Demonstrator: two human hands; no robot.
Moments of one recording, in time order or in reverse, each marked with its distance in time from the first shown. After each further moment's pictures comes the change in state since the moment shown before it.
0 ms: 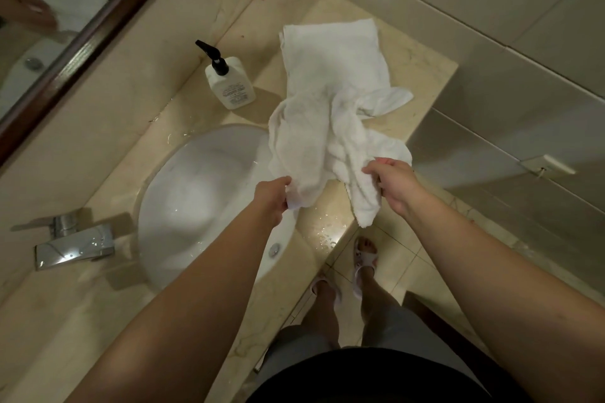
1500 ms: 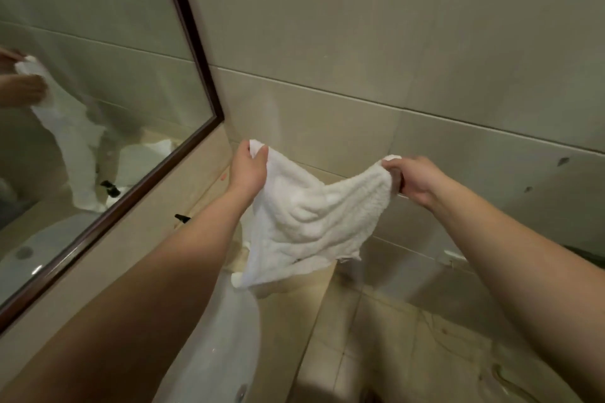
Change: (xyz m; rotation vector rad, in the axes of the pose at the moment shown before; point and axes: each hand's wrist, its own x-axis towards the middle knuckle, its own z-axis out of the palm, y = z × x) left_hand -0.213 0.218 0.101 0.396 0.002 1.146; right_hand -0.149 -0.215 -0.147 0.116 0.149 -0.514
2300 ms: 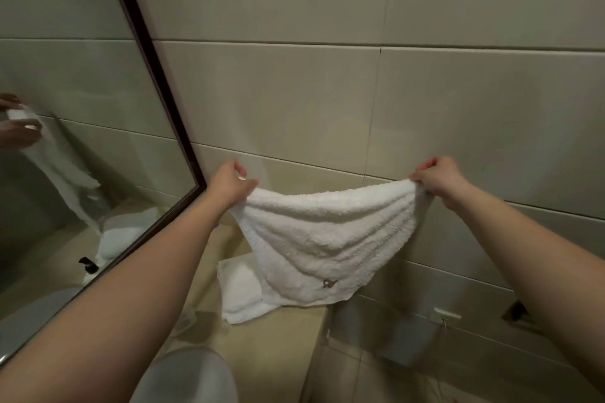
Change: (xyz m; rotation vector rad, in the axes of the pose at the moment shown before) left_hand 0.054 0.113 0.005 0.396 -0.046 0.134; right_hand 0.030 -0.110 -0.111 -0.394 0.333 -0.268
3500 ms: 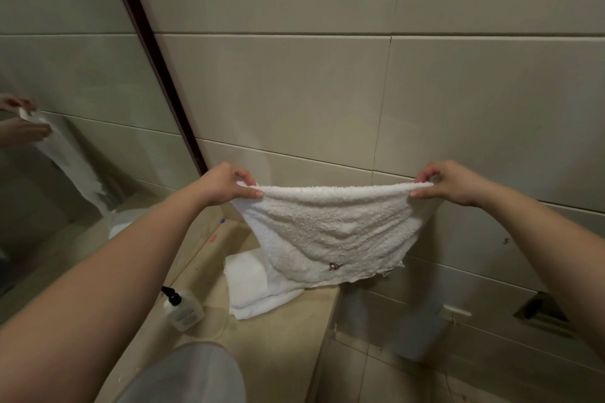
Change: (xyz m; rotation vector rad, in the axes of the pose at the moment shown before) left_hand 0.018 -0.023 -0.030 0.232 -0.350 0.265; right_hand 0.004 0.016 -0.021 -0.430 -0.391 -0.427
